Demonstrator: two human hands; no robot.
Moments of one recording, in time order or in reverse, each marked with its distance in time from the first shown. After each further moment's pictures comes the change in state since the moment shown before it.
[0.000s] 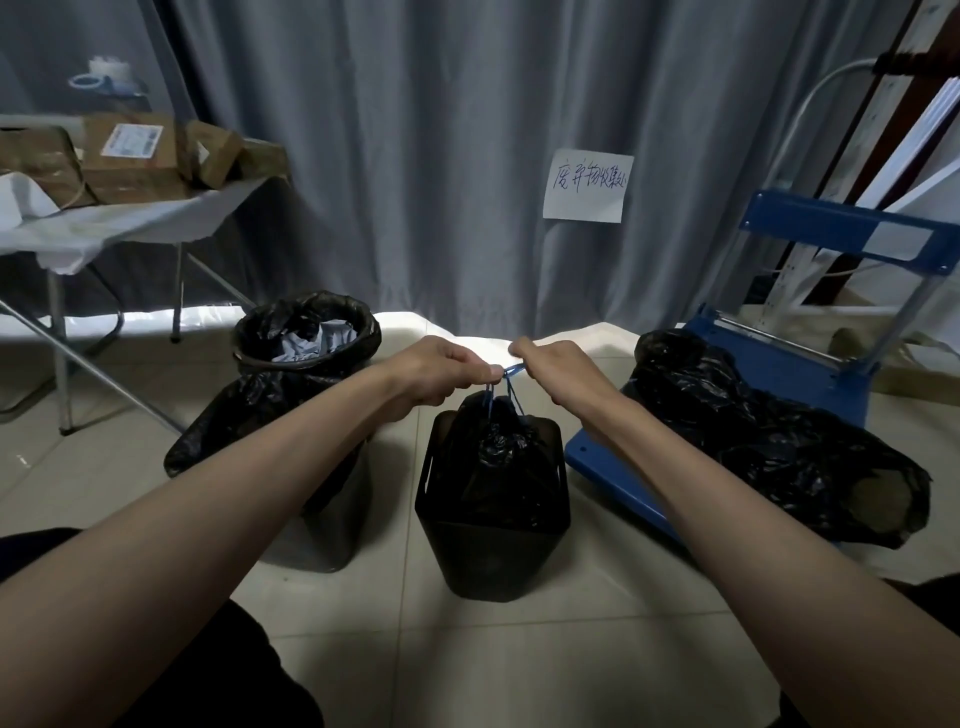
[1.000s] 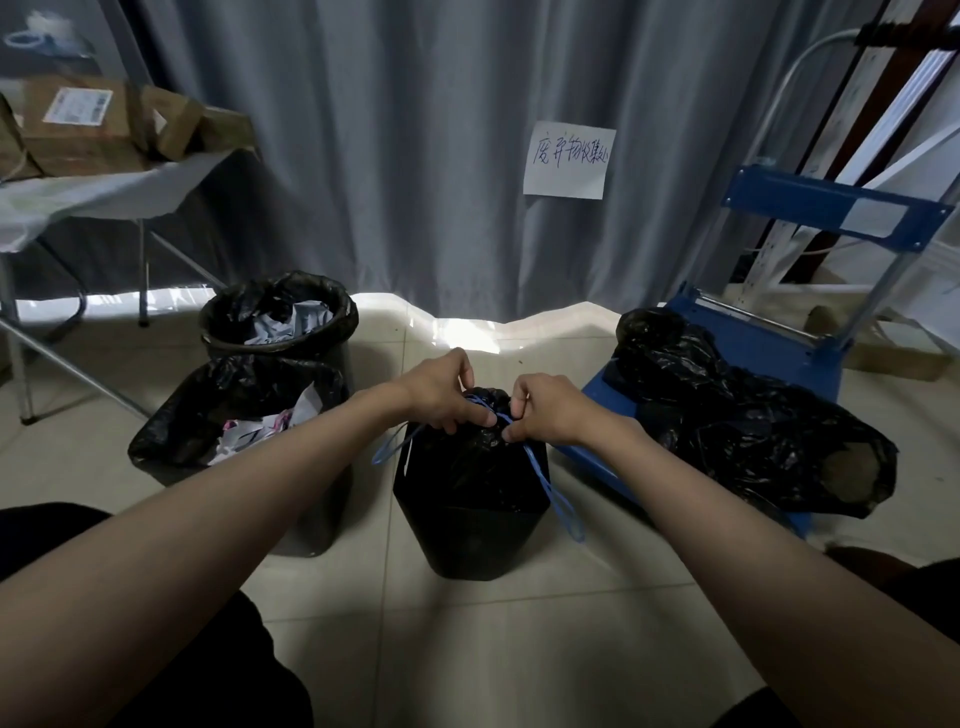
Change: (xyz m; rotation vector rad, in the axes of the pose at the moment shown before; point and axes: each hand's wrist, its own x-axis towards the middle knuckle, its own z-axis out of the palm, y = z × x) left_hand 0.019 -0.024 0.037 0.380 -0.110 -0.006; right_hand 0.004 0.056 0.001 -0.558 -0.251 -0.038
